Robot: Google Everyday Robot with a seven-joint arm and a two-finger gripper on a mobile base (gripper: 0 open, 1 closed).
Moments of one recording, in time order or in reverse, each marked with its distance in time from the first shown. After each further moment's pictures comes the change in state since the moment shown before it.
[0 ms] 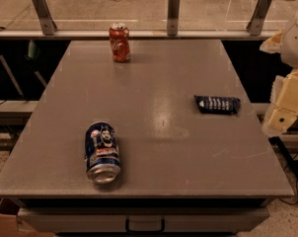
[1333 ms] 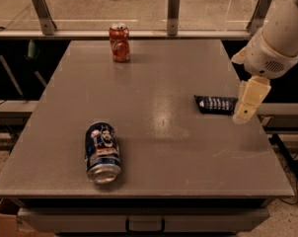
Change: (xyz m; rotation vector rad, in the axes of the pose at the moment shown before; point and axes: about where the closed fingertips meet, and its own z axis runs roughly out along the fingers) arm -0.003 -0.066 0.102 -0.056 -0.059 -0.045
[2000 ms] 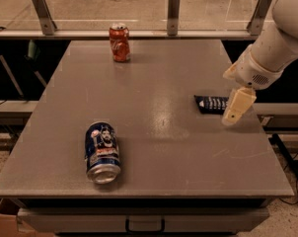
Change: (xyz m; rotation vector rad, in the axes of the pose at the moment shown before) arm 0.011 -0.018 0.052 -0.003 -0.025 0.019
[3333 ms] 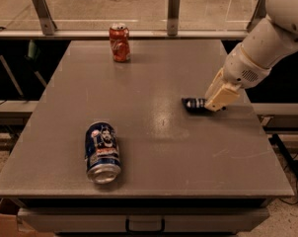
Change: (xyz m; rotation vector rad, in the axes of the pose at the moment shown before) arm -0.041 0.020 0.002 -0.124 -0.115 0.034
